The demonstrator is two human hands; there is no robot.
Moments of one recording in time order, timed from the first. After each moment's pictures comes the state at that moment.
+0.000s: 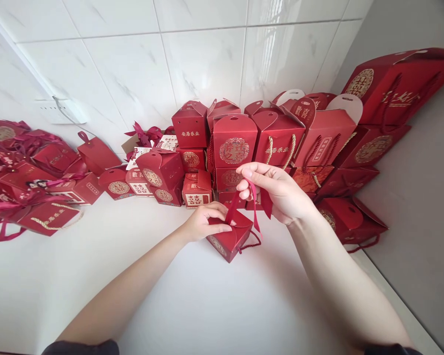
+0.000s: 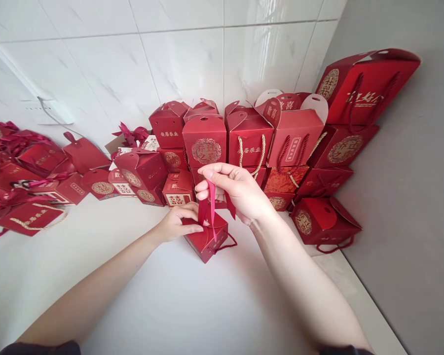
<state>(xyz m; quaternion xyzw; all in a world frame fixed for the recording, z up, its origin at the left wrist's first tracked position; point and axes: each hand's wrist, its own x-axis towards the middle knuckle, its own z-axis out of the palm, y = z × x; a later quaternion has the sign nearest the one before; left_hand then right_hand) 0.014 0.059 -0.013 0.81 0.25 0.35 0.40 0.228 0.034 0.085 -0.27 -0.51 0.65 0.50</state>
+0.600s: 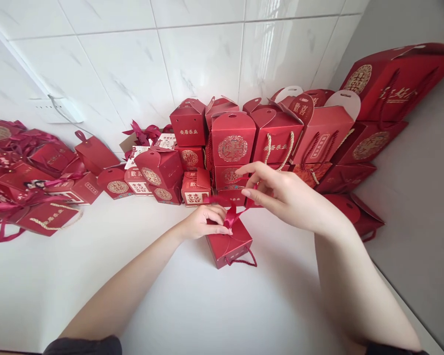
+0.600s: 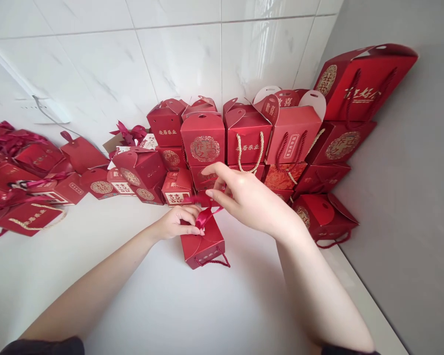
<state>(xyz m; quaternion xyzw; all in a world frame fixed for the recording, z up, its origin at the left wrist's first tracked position) 0.012 0.061 -0.007 0.82 0.20 0.28 0.45 0.253 0.005 0.110 -0.43 -0.82 0.23 0.31</state>
